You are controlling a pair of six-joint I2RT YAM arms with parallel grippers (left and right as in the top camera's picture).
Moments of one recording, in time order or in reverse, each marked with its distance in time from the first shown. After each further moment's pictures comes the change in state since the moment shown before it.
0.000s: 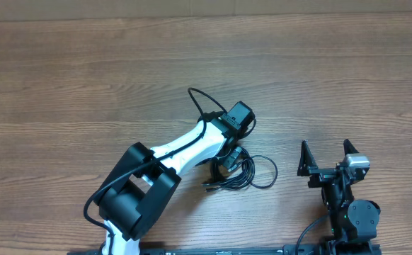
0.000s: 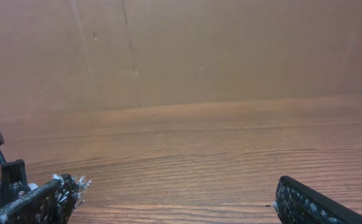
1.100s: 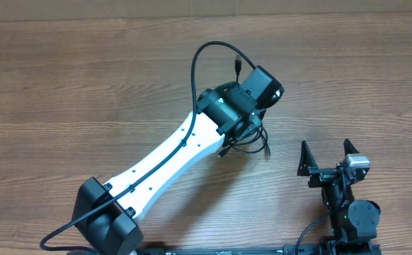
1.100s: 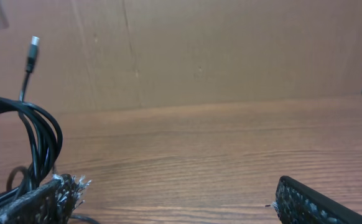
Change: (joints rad) left arm -0.071 -0.179 0.400 -0.216 -0.228 0.332; right arm 0.000 0.000 0.000 0.009 0.000 0.002
